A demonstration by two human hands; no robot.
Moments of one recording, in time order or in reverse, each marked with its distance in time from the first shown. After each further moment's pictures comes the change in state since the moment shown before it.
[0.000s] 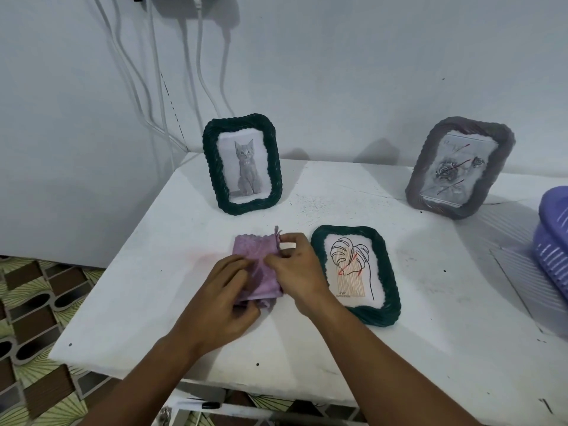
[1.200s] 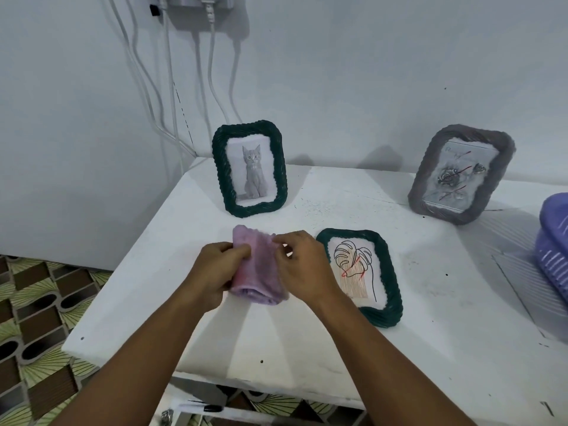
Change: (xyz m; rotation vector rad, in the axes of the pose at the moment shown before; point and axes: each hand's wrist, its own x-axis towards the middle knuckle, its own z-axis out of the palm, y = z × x) left_hand 0.056 0.022 -0.039 -0.823 0.092 -1.068; right_hand -0.004 -0.013 -0.007 -0.605 0.047 -0.419
